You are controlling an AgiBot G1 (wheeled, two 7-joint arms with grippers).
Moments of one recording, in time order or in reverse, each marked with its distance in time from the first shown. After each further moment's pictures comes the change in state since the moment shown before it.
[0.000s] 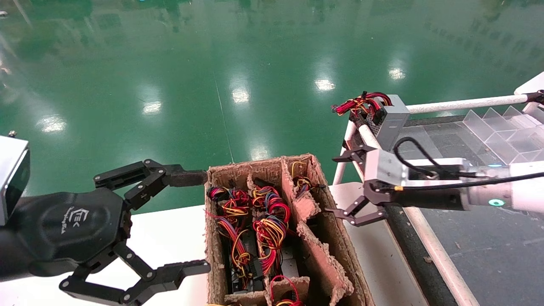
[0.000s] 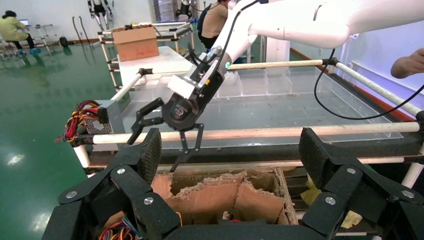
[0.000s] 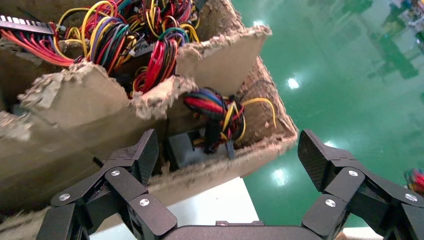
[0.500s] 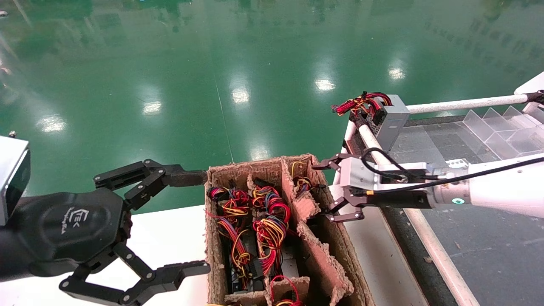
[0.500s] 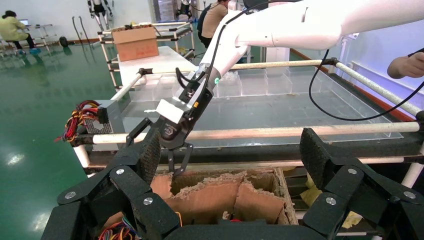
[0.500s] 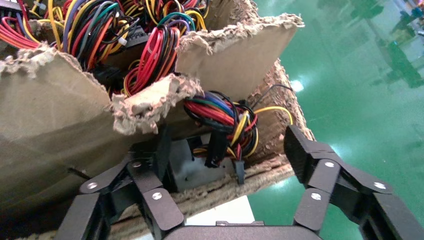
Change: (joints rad) left arm 0.000 0.000 0.000 0.000 0.000 0.000 0.000; right arm 0.070 -0.133 -0.024 -0.251 -0.039 0.027 -0.209
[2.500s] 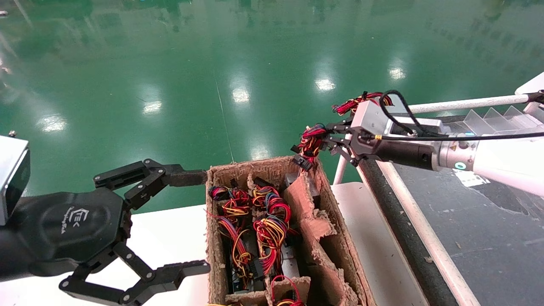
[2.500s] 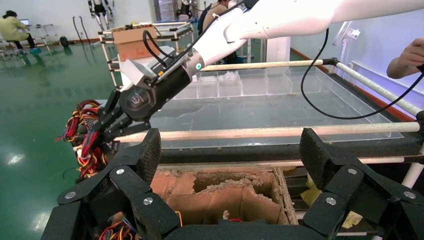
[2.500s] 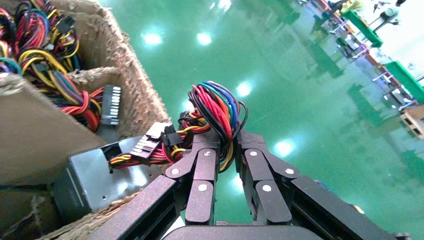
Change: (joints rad) left arm 0.000 0.000 0.001 0.000 0.000 0.000 0.000; right arm 0.154 -0.064 0.096 -0.370 0.127 0.090 -0.188
